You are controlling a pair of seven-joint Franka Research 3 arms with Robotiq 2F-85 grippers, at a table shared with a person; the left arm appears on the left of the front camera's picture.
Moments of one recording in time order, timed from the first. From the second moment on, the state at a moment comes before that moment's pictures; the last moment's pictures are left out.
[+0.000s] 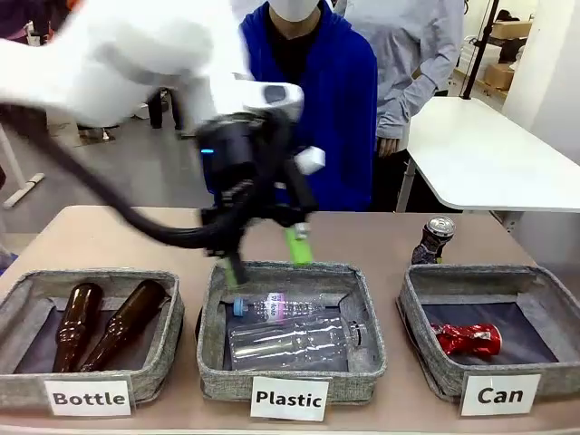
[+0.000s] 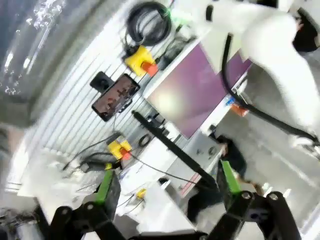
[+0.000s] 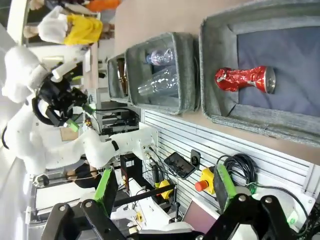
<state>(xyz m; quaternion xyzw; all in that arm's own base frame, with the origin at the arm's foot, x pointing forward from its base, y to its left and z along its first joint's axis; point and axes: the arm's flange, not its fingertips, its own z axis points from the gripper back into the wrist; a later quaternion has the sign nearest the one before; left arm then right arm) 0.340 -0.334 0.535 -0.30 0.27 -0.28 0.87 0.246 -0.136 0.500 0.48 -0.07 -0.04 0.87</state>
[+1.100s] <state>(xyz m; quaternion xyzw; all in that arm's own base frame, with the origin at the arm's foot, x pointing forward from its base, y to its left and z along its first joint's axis) 0.274 -0.079 0.562 -0.45 -0.27 0.18 0.83 0.306 -0.011 0.471 0.68 0.13 -0.11 0.71</state>
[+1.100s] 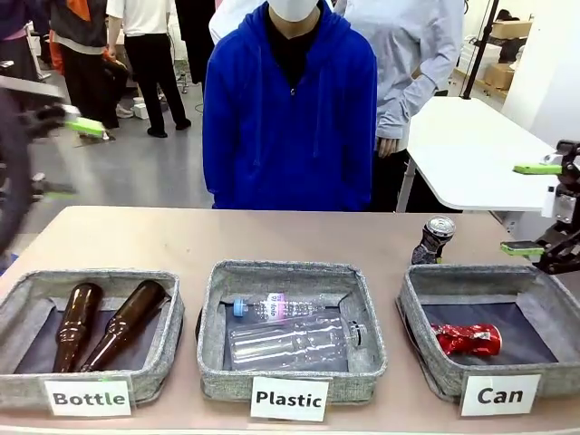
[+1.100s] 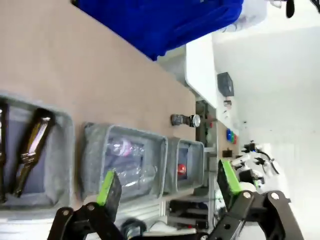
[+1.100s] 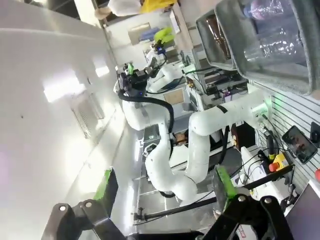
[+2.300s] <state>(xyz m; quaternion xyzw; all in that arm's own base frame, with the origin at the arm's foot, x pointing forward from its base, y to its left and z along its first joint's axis) 0.271 -0.049 0.568 -0.45 -0.26 0.17 0.83 0.303 -0.012 0.474 0.68 0.12 -0.10 0.71</state>
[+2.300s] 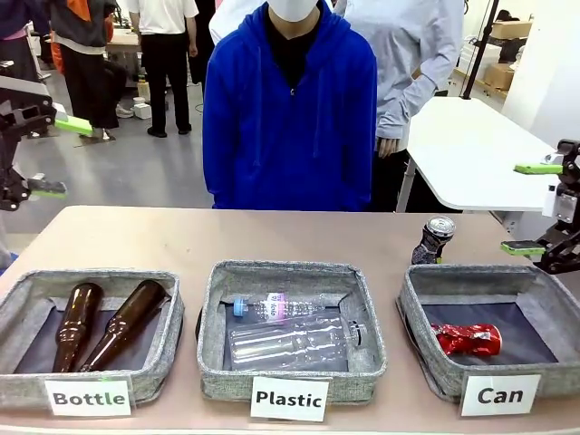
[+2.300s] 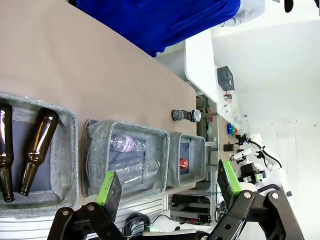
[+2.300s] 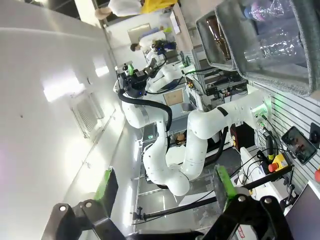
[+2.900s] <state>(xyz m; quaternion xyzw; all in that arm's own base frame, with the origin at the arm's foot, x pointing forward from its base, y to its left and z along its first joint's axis) 0.272 -0.050 0.567 -0.45 -0.26 0.17 0.83 0.323 0.010 0.484 0.62 0.11 -0.05 0.78</state>
